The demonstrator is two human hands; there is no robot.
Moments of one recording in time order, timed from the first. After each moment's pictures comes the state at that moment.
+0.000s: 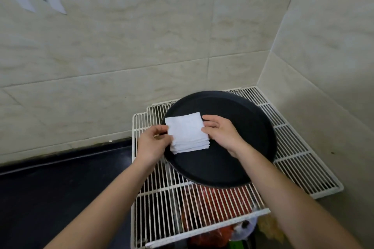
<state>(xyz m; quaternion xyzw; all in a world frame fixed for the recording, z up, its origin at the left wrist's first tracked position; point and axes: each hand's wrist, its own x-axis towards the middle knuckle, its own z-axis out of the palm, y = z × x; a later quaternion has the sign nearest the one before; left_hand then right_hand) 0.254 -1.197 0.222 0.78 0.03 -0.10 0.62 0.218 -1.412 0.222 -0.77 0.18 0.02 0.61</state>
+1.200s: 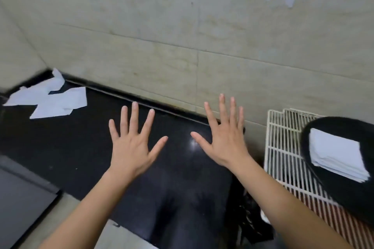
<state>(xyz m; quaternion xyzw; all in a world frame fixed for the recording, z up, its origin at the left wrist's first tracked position) 0.113 -0.830 0.232 0.98 0.10 0.17 -0.02 0.204 -1.073 0.234 -0.95 -0.24 -0.15 0.08</state>
